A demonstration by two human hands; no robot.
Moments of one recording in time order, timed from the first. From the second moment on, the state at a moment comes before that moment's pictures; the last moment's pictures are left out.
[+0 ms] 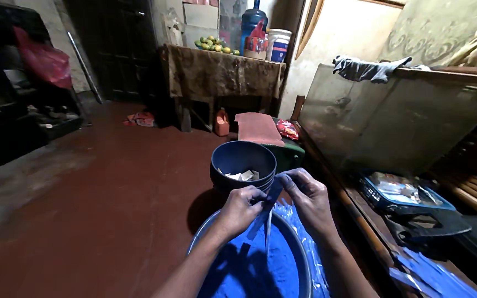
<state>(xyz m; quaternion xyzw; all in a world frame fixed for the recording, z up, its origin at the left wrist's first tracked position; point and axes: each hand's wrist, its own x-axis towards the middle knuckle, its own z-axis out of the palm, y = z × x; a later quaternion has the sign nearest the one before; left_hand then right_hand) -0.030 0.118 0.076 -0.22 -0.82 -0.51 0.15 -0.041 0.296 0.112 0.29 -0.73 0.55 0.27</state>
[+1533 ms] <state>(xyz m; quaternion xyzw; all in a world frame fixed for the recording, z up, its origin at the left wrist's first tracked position) -0.037 0.104 0.058 -0.22 -0.86 -0.46 0.04 -0.040 0.304 0.110 0.30 -0.74 0.48 0.36</state>
